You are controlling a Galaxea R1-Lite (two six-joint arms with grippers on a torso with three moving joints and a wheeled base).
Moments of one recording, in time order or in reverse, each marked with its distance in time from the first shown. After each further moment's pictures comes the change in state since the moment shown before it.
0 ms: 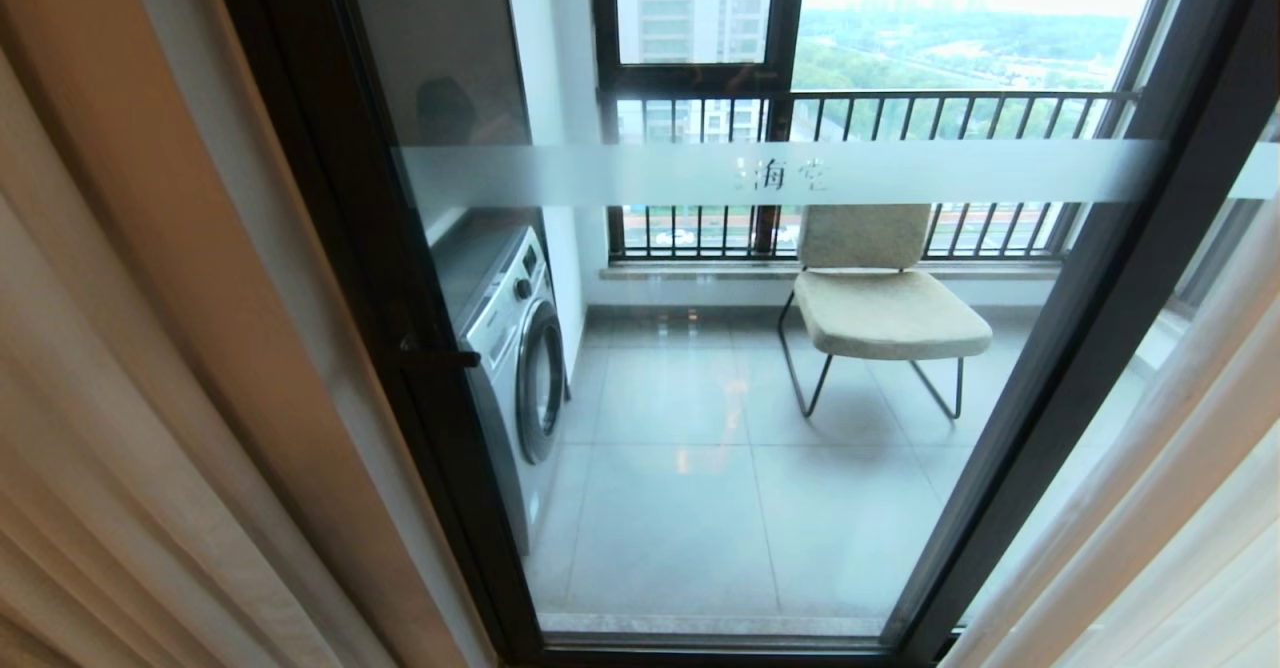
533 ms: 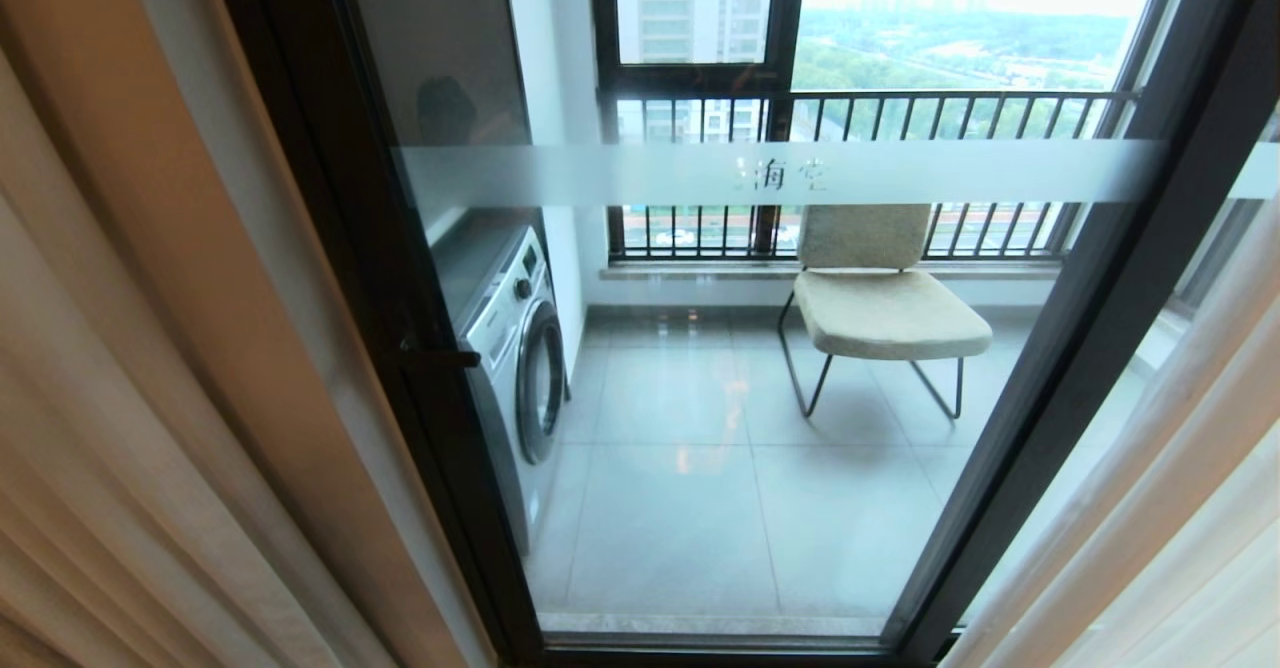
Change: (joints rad) left arm 0.000 0.000 0.000 0.001 0.001 -0.001; right arm 0.000 0.000 0.000 0.000 0.000 0.000
